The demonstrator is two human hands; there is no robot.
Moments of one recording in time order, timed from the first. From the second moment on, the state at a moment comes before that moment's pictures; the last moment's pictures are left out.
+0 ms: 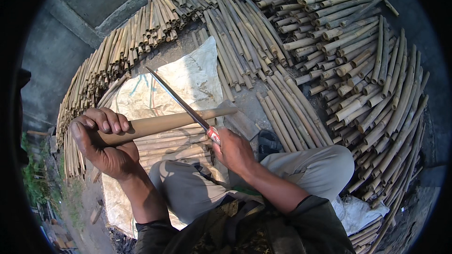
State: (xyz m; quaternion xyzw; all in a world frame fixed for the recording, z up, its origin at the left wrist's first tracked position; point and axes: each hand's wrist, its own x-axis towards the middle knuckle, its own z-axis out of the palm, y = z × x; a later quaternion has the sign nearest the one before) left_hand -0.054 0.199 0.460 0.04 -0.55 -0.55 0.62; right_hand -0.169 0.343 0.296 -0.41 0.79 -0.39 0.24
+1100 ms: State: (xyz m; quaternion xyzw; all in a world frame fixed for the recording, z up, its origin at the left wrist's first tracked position) left_hand -0.079 0.185 0.473 0.11 -0.59 -0.54 0.59; right_hand -0.171 0.351 0.330 -0.40 0.70 -0.56 0.19
